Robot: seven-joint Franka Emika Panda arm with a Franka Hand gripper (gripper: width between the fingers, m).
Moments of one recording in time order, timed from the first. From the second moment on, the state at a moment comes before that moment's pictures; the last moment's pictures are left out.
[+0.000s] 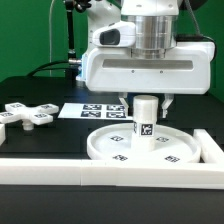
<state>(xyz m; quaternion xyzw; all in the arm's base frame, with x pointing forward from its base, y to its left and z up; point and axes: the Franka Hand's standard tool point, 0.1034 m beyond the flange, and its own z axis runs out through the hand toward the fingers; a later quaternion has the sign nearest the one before) 0.557 0.038 0.063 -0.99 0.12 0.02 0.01</state>
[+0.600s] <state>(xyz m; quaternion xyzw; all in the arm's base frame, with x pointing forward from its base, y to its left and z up) 0.558 0.037 0.063 -0.94 0.33 0.03 0.03</state>
